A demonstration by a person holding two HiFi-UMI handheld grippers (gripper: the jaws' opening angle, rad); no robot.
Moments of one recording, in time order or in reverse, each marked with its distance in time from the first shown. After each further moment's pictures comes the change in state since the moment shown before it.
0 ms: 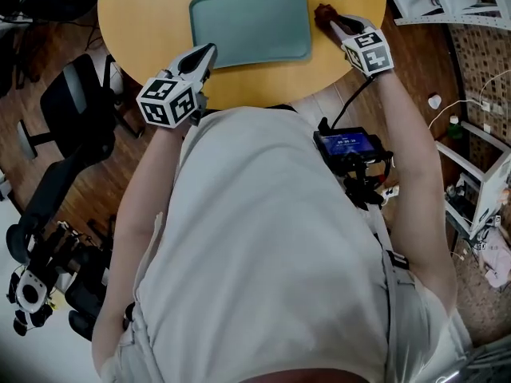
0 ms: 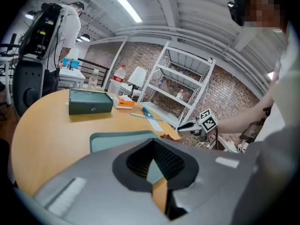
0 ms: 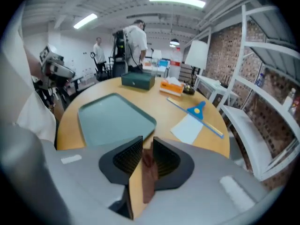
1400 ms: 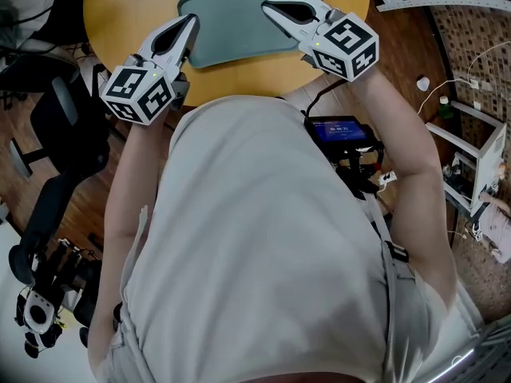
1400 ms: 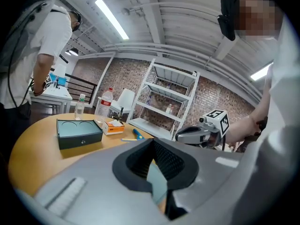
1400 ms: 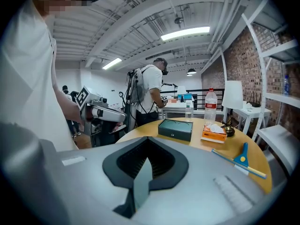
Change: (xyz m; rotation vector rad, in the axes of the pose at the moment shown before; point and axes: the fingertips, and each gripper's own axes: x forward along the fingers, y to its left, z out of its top) left arm -0.004 -0.035 0.114 0.117 -0.180 -0.119; right arm -0.086 0.126 0.184 -0.021 -0.454 0.335
